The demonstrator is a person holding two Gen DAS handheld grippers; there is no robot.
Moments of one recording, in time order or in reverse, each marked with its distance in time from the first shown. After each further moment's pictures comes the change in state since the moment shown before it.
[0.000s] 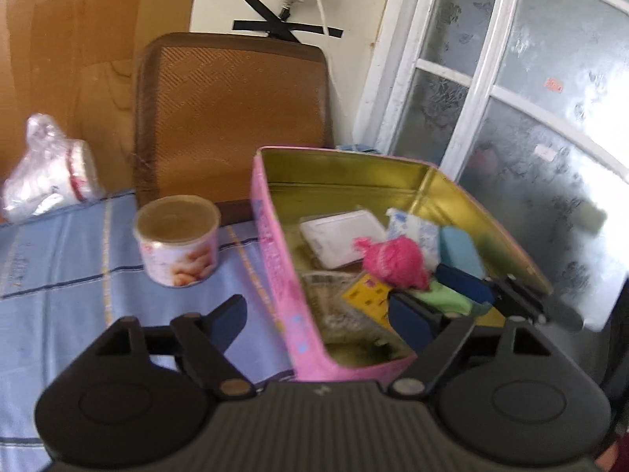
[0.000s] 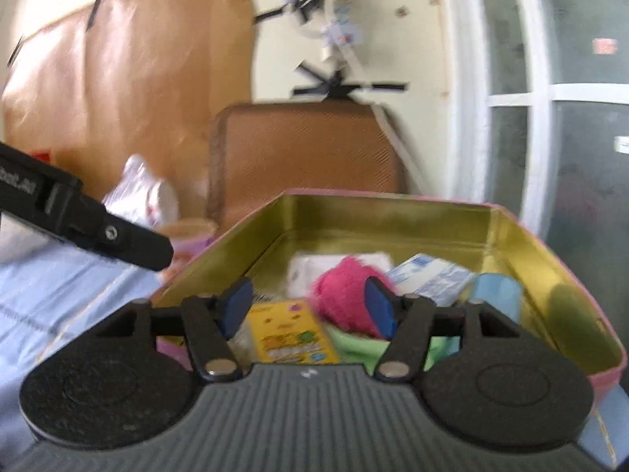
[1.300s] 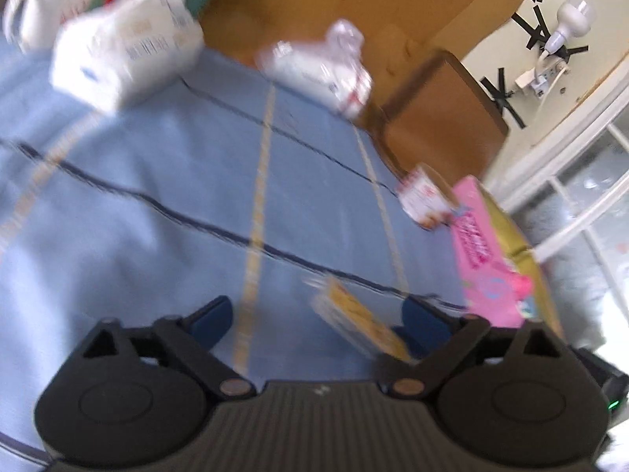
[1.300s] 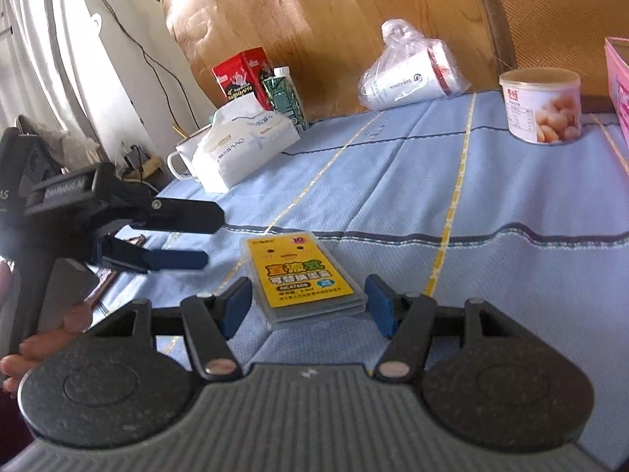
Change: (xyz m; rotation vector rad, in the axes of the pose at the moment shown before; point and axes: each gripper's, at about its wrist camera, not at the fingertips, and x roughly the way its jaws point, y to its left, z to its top) left arm -0.119 0.219 -0.130 -0.630 0.010 -0.013; right arm 0.012 0.201 -0.032 0.152 0.331 0.649
